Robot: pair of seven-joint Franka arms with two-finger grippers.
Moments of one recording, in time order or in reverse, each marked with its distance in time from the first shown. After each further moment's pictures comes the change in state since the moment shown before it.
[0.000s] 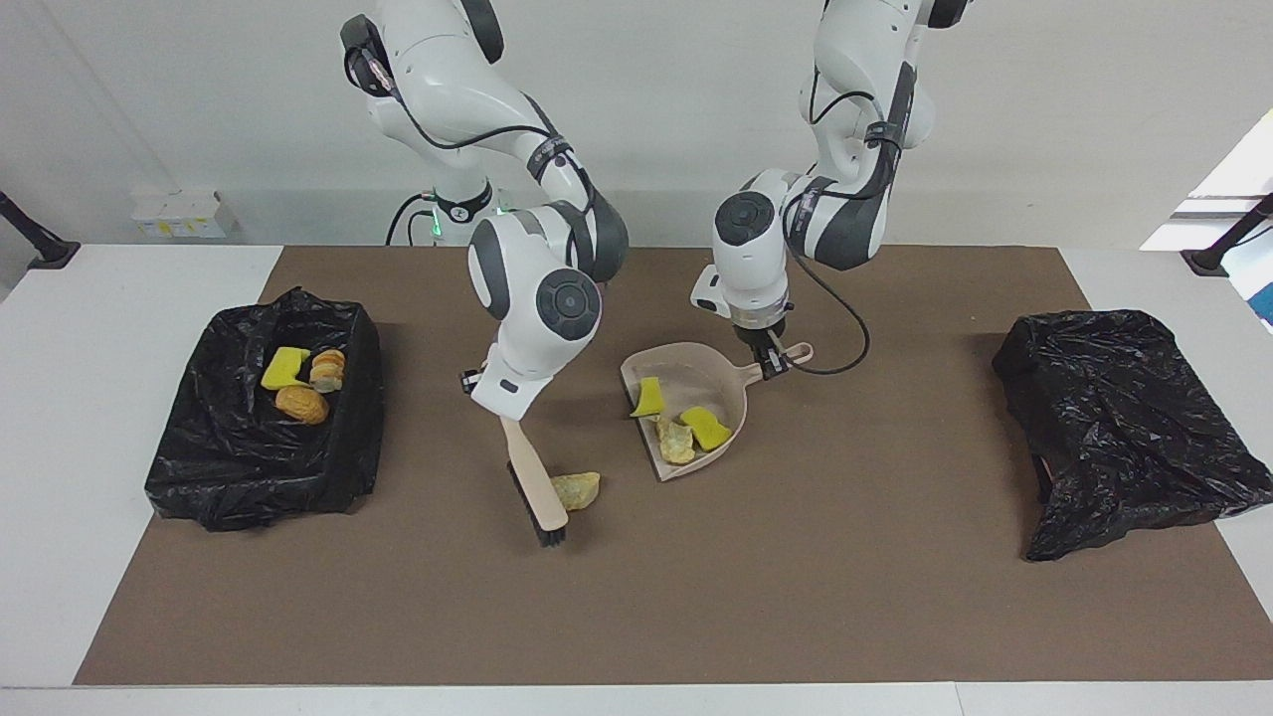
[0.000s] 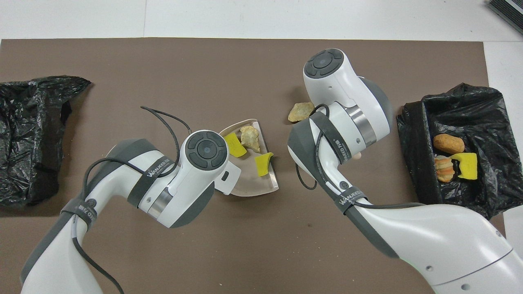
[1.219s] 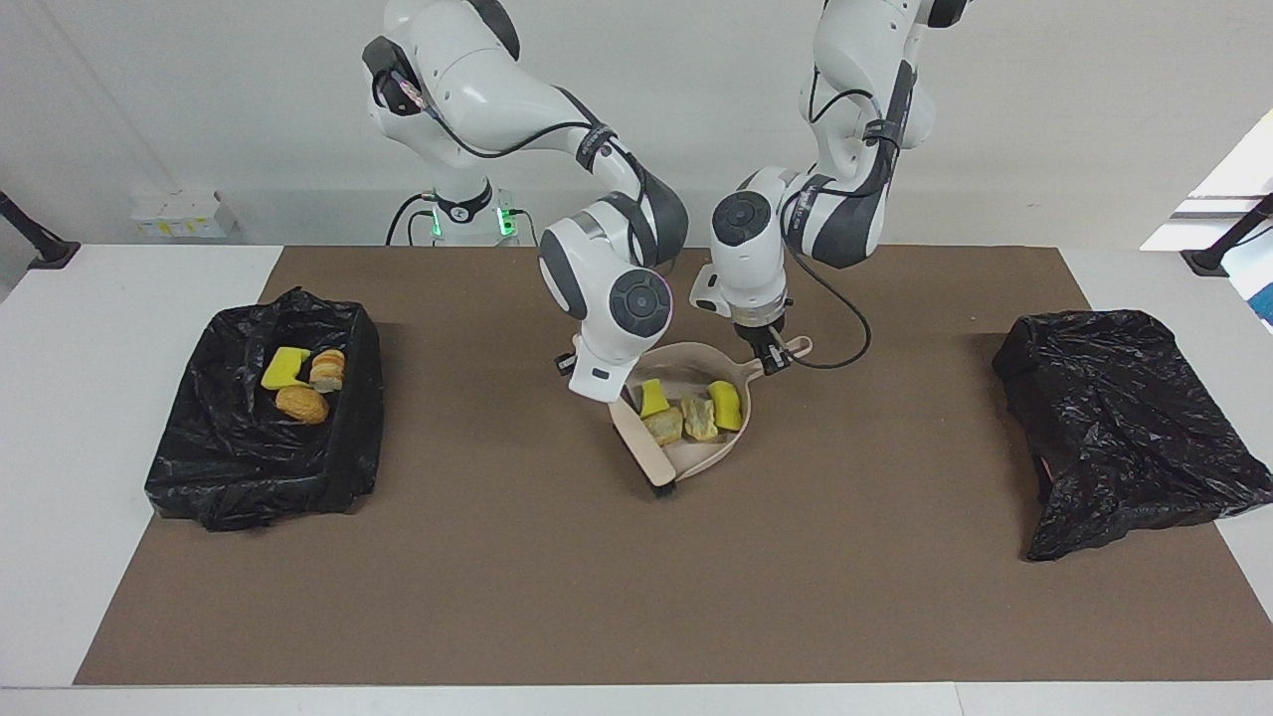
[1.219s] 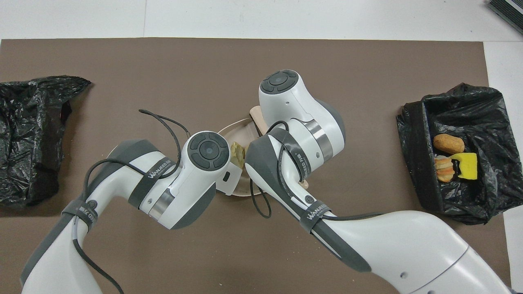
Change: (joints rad) left arm -0.001 -0.004 -0.006 0.000 -0.001 -0.030 -0.063; right arm 0.057 0.031 0.119 0.004 0.277 -0.043 0.011
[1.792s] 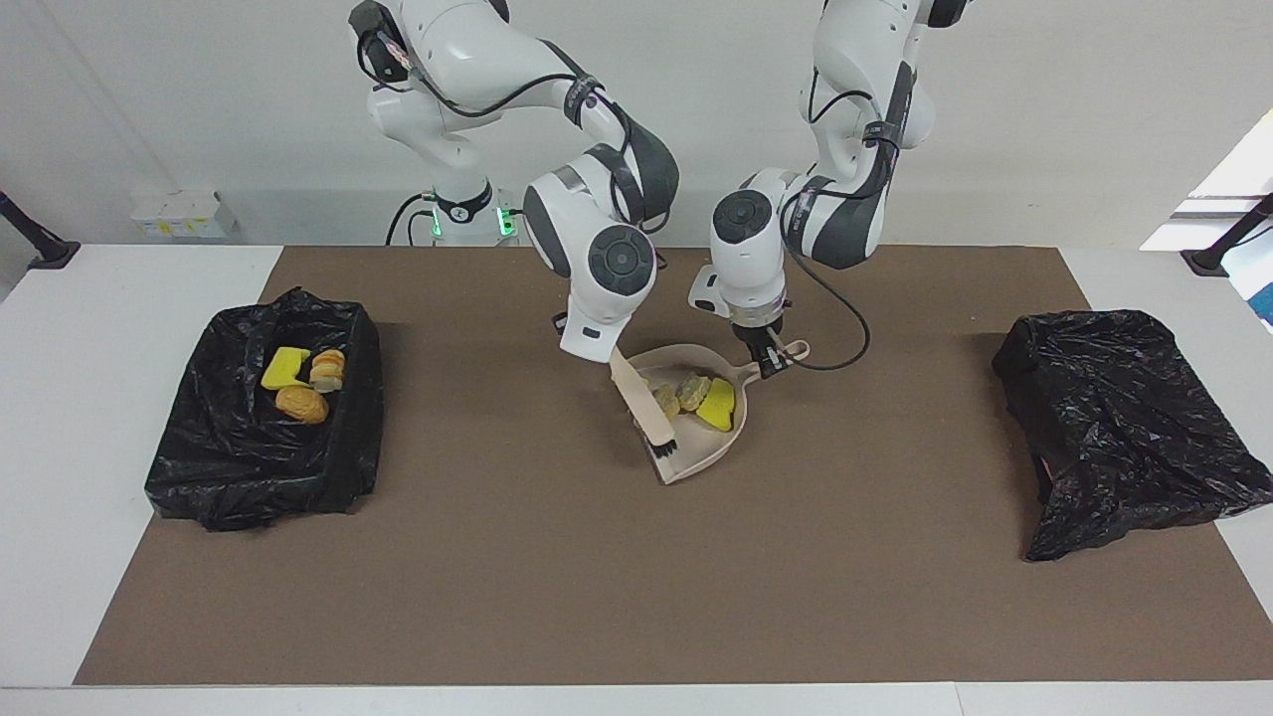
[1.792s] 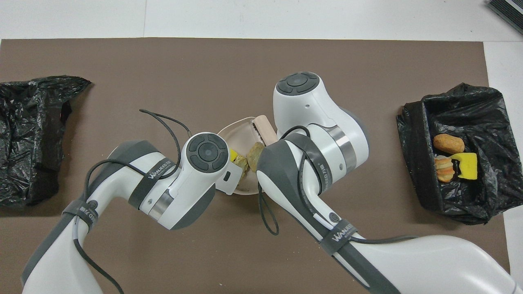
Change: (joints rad) left arm 0.003 0.000 0.001 -0.011 0.000 0.054 0.013; right arm -0.045 -0.160 0.000 -0.102 0.105 -0.089 0.002
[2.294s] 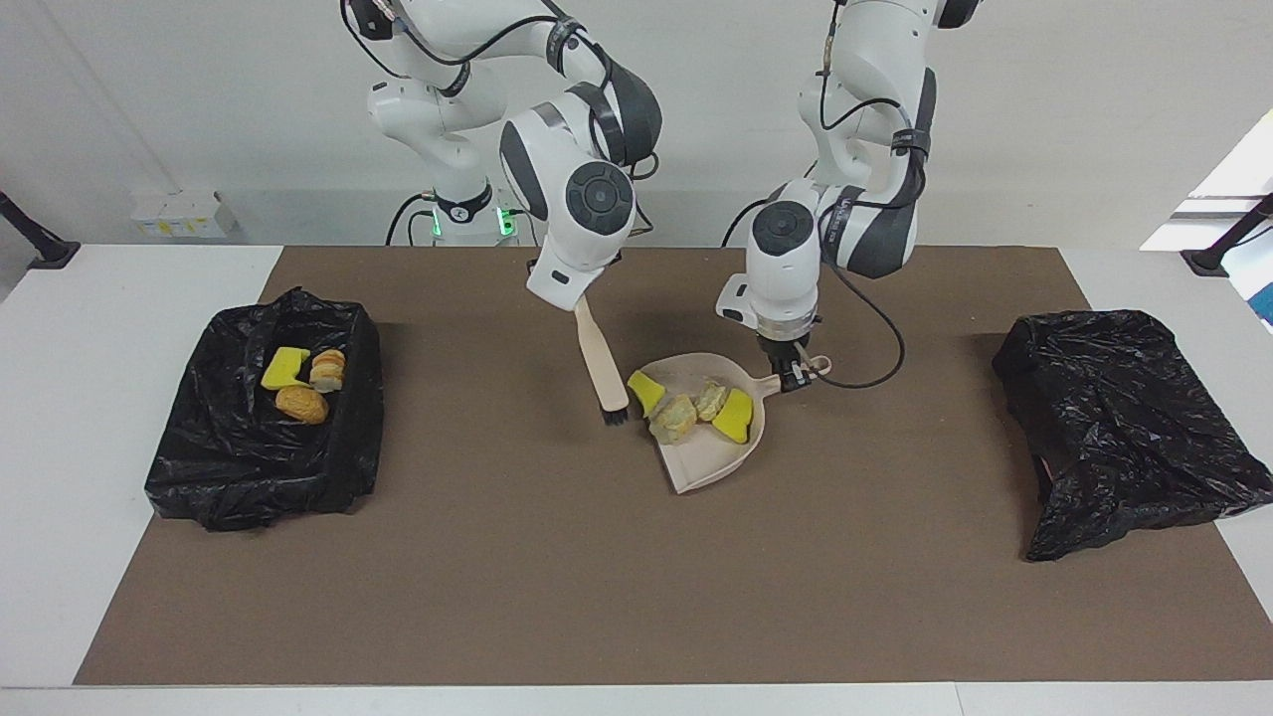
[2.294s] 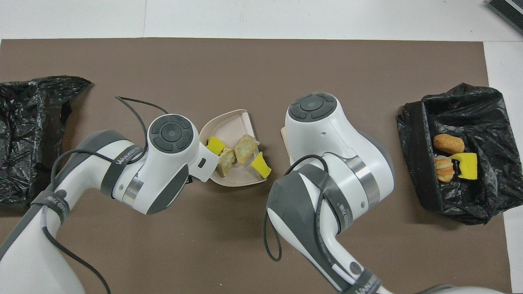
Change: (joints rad) left arm 0.116 0.002 0.005 0.013 -0.032 0.033 0.202; right arm 0.012 -0.188 0.003 -0.216 0.005 0.018 0.257
